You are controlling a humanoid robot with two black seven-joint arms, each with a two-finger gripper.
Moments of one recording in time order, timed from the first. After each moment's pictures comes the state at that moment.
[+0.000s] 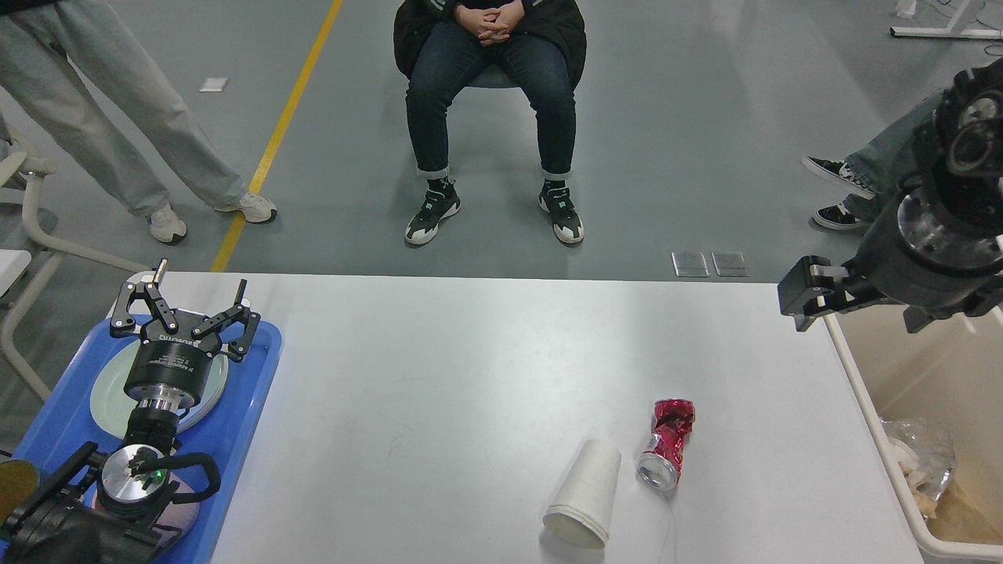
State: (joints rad) left arm -0.35 0.24 -1.22 -0.68 -0.10 -0.62 -0.26; right arm 2.47 -0.34 -1.39 1.72 -0.01 0.55 -0.32
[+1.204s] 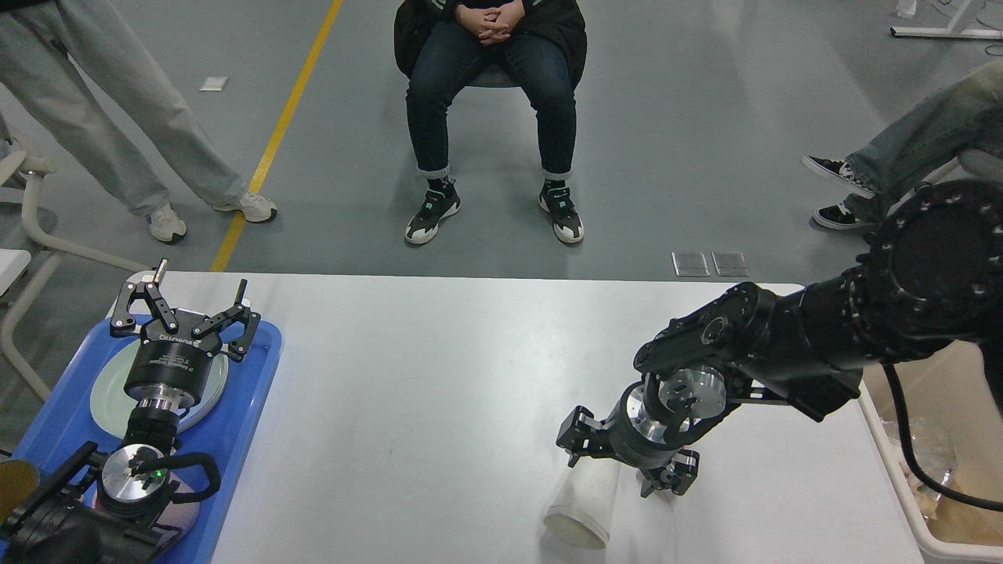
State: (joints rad) left arm -0.35 0.24 -1.22 -0.68 -0.10 -0.62 -0.26; right arm 1.54 0.00 -0.98 1.25 0.36 0.20 -0.32
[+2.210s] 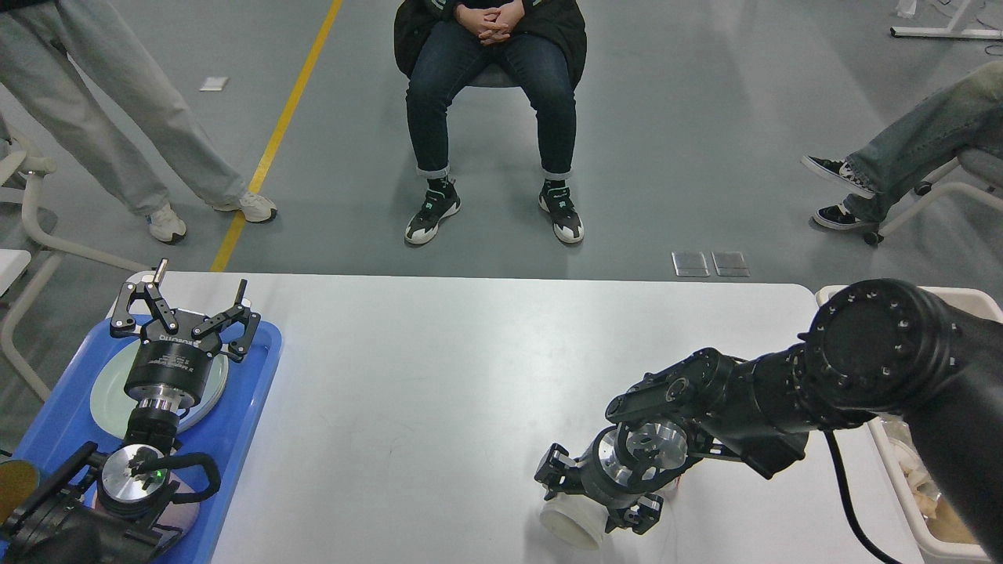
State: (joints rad) left arm -0.35 0.24 -1.22 -0.68 -0.10 -0.62 -0.26; right arm 1.32 0.09 -0.91 1.07 0.35 0.17 -0.31
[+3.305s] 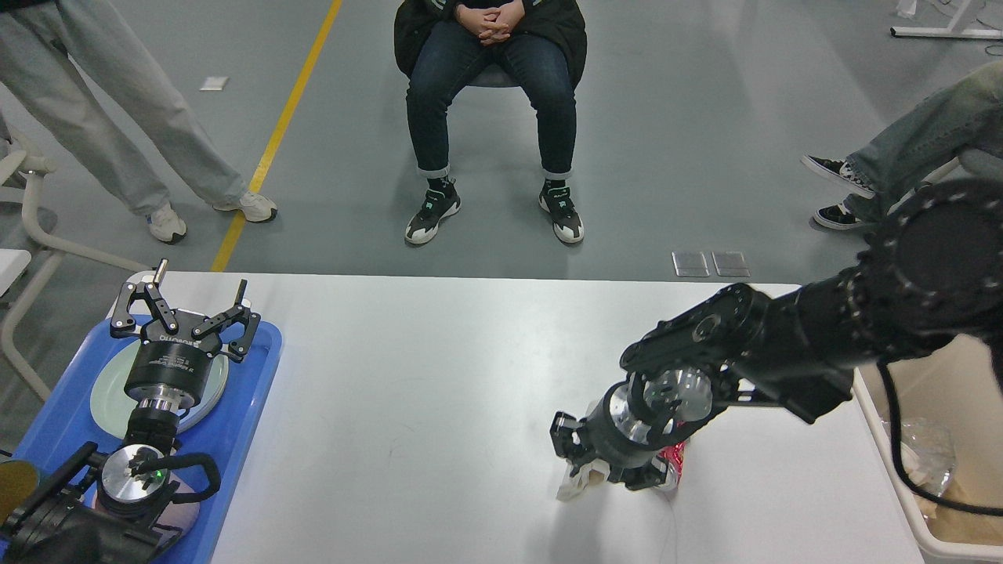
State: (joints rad) left arm -0.35 0.24 -1.22 -0.68 -0.10 -0.62 -0.26; right arm 1.66 -0.04 -0.92 1.37 0.41 0.16 -0.32
